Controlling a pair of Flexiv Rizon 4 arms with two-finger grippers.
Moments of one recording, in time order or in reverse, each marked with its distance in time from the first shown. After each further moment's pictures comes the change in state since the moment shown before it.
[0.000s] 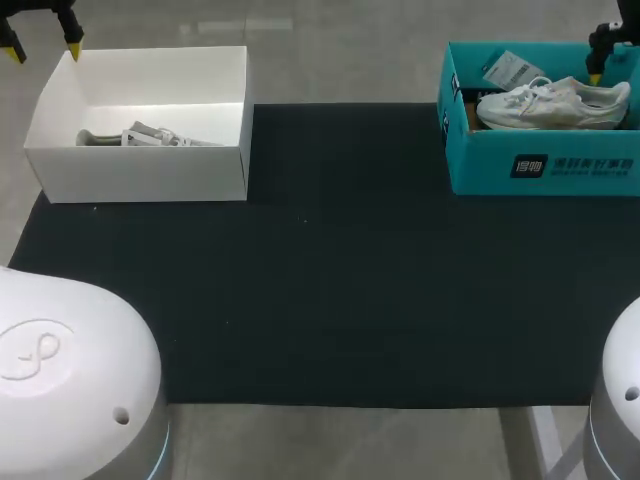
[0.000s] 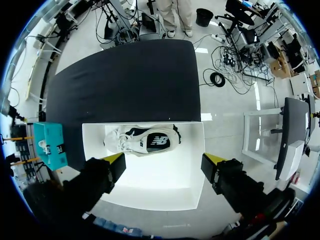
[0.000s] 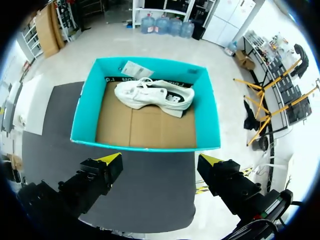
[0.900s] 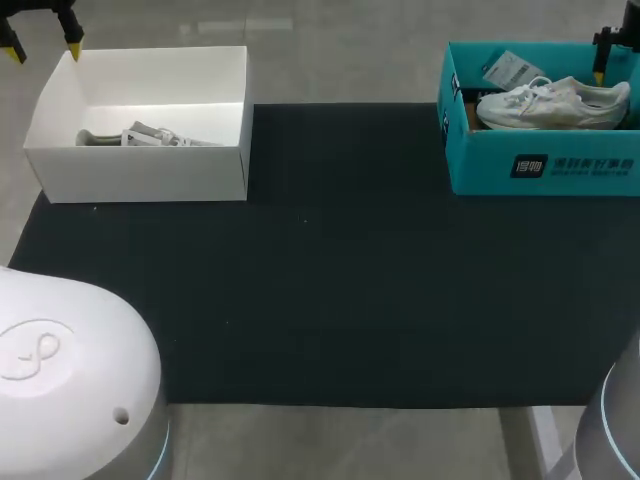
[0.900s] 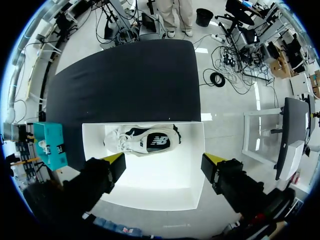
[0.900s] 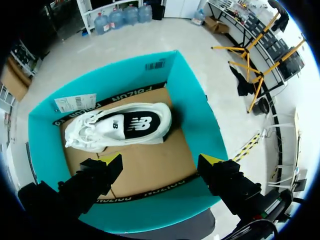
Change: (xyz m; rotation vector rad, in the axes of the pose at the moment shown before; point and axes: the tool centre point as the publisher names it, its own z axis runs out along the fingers) left arm 0.000 0.000 0.000 0.000 0.000 0.000; right arm -0.066 0.086 0.145 0.127 -0.062 0.344
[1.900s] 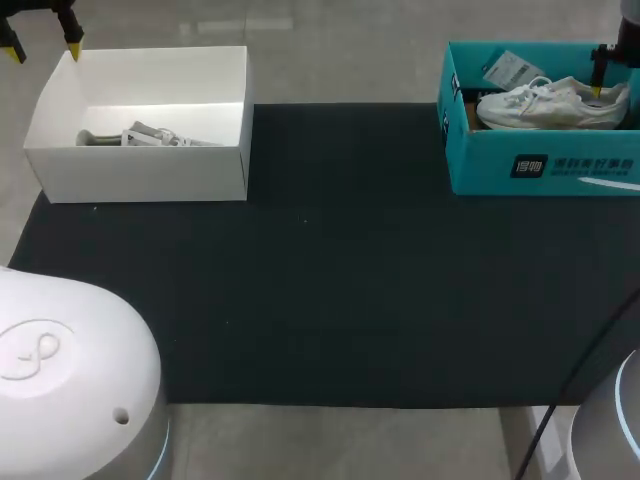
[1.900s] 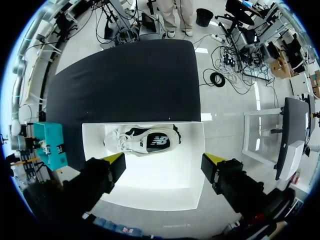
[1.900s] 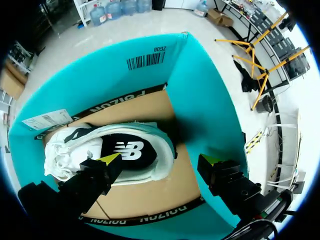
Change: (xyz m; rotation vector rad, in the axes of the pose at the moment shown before) left arm 0.000 0.000 0.000 0.000 0.000 0.000; right arm -0.006 0.040 0.079 0.081 0.005 0.002
